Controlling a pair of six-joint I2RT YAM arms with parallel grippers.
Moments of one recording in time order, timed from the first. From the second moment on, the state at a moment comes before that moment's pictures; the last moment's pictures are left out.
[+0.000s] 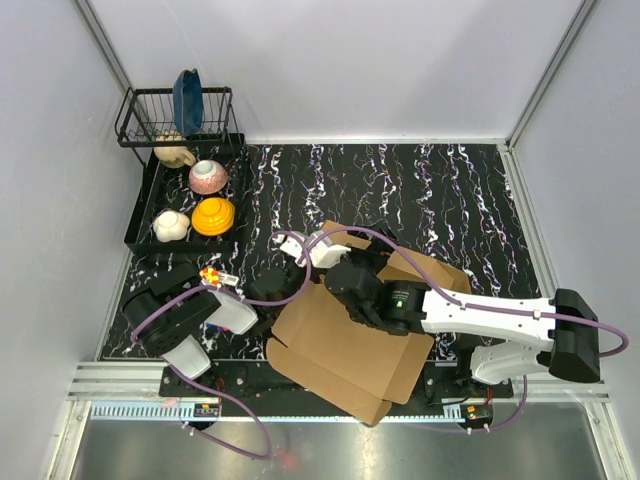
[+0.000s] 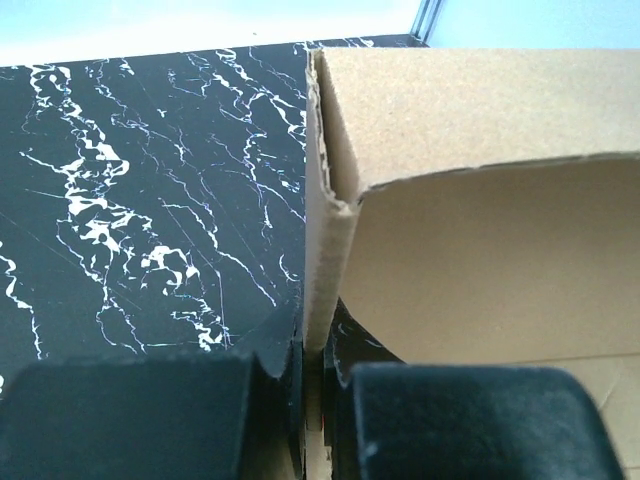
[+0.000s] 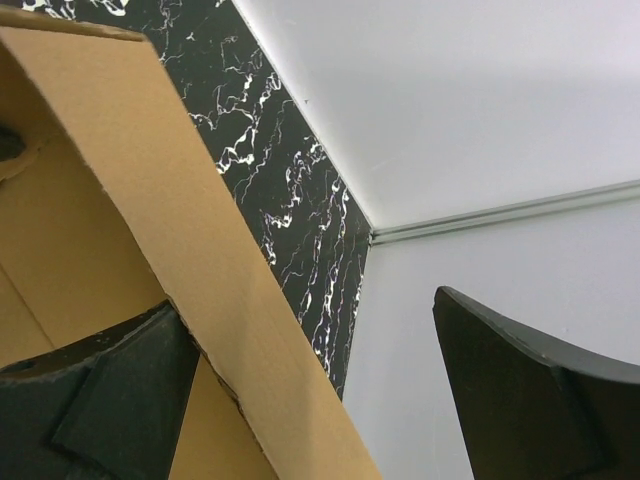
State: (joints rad) left arm -0.89 1.61 0.35 1.30 -0.27 -0.19; right arm 1.27 1.31 0.97 -0.15 1.16 -0.59
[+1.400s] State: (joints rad) left arm -0.96 1.71 0.36 1.34 -0.63 -0.07; right arm 0.83 1.15 0.93 -0.09 0.44 0.29
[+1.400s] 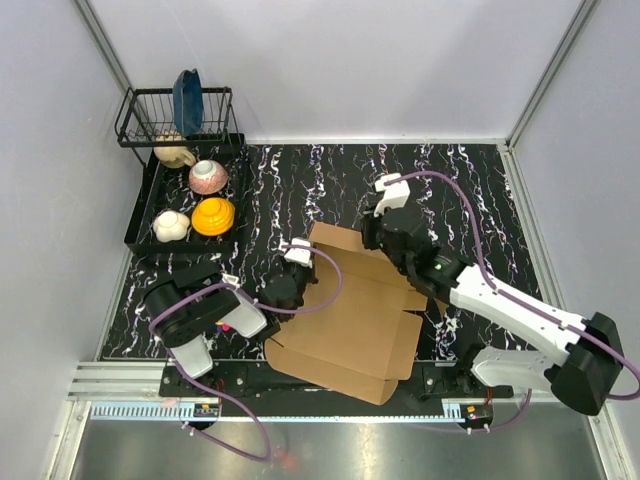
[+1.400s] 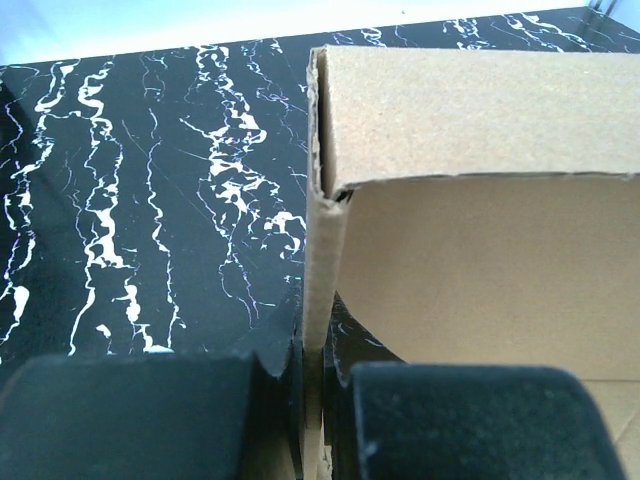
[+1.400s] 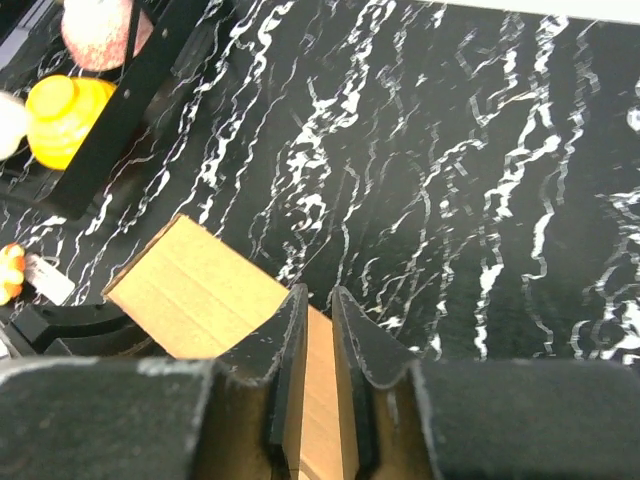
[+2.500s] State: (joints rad) left arm -1.05 1.64 0.31 1.34 -0.99 0.08; right arm 0.82 0.90 0.97 -0.28 0.64 0.28
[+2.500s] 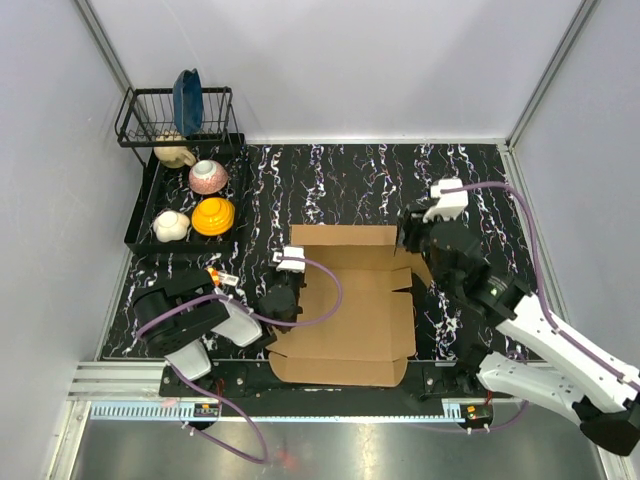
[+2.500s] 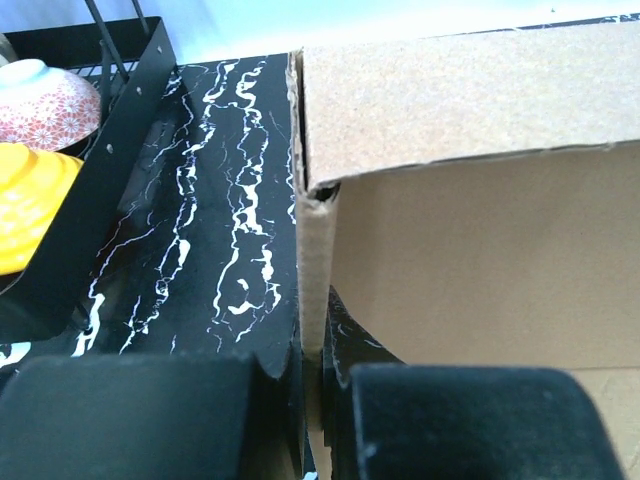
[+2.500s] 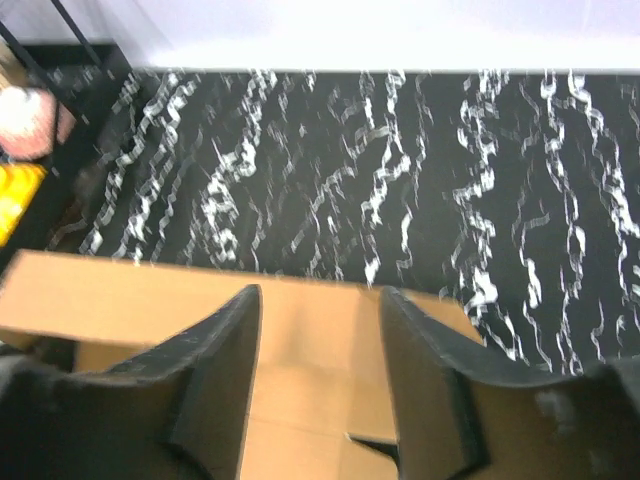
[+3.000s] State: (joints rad) left arm -1.04 1.45 0.49 0.76 -0.98 -0.16; right arm 0.82 0.75 0.81 -0.52 0.78 0.42
